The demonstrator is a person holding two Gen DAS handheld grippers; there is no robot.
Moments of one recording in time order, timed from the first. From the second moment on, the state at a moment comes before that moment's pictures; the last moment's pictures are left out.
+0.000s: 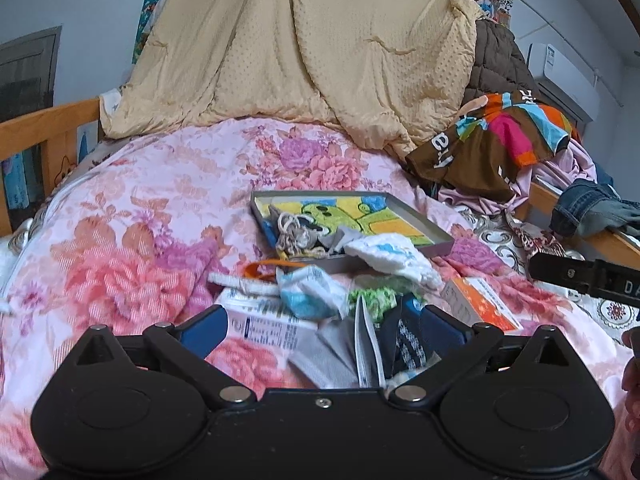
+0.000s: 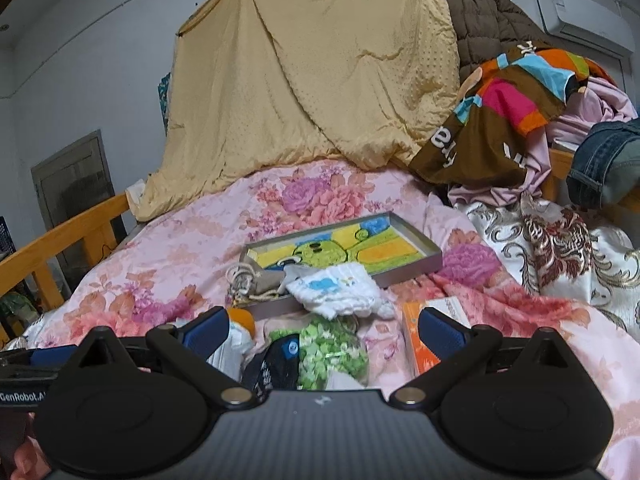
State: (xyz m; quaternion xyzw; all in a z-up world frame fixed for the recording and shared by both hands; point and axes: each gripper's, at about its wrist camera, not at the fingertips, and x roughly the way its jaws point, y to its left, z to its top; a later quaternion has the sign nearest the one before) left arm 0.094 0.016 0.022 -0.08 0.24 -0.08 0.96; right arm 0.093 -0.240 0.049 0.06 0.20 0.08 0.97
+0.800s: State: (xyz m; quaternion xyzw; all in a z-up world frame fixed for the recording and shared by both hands) left arm 0.087 0.007 -0.004 -0.05 0.34 -0.08 0.93; right arm 0.094 -0.222 0.017 0.01 0.34 0.06 0.94
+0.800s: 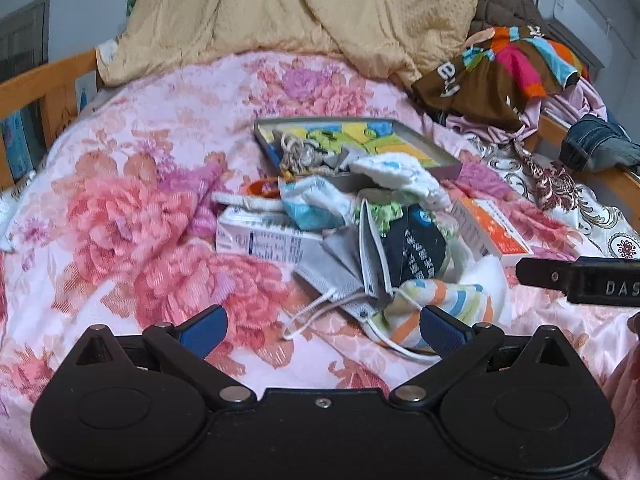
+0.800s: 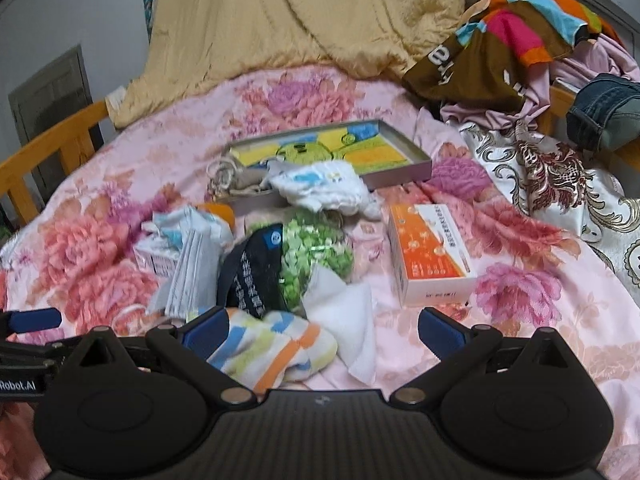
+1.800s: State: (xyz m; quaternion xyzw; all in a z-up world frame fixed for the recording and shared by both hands) left arm 0.113 0.013 0.005 -0.08 0.35 -0.07 0.93; right arm 0.106 -0.209 0.014 -0.01 0.34 0.08 0.94
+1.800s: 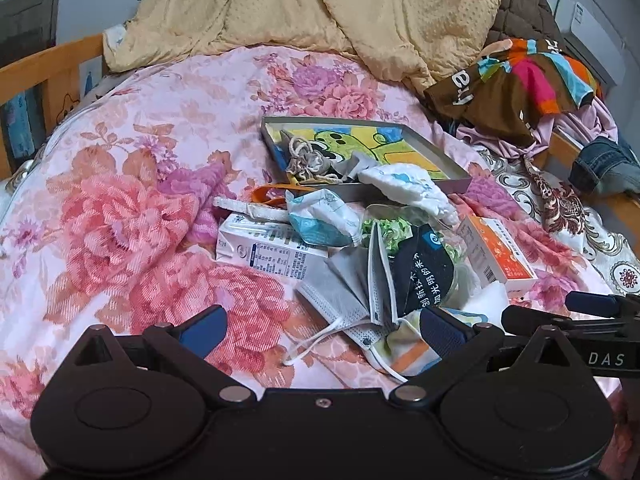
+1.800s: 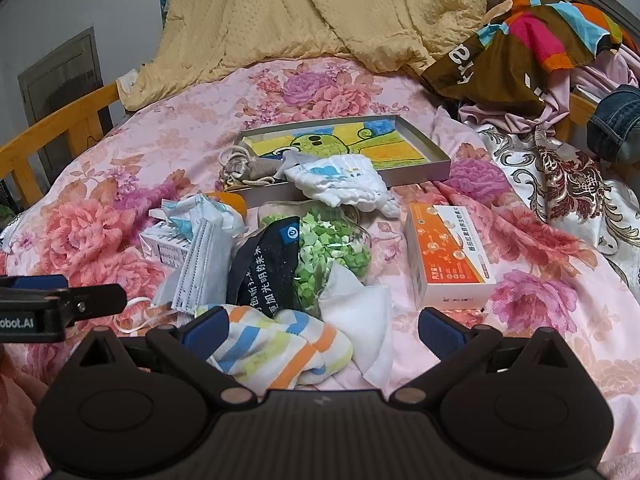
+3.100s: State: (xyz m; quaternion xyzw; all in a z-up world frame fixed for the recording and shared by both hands) left arm 0.223 0.016 -0.045 -0.14 0.47 -0.17 0.85; right arm 0.136 -0.198 -0.005 0.01 0.40 0.09 0.91
